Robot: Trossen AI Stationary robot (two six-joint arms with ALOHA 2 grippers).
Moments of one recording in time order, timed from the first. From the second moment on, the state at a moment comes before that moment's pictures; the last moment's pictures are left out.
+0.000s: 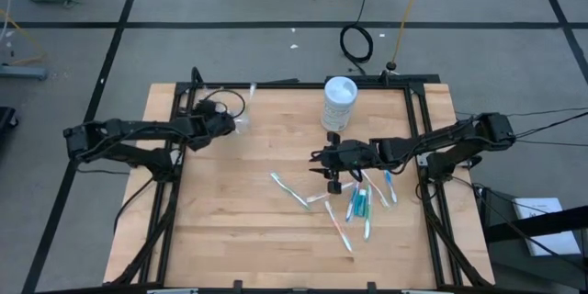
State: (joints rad) left arm 0.41 1.18 0.49 -0.44 -0.93 -0.69; right arm 0.08 1.44 0.81 0.11 0.10 -0.01
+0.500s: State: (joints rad) left arm 0.41 1.01 0.70 -0.68 -0.75 -0.65; right arm 0.08 1.46 0.81 0.12 0.10 0.03
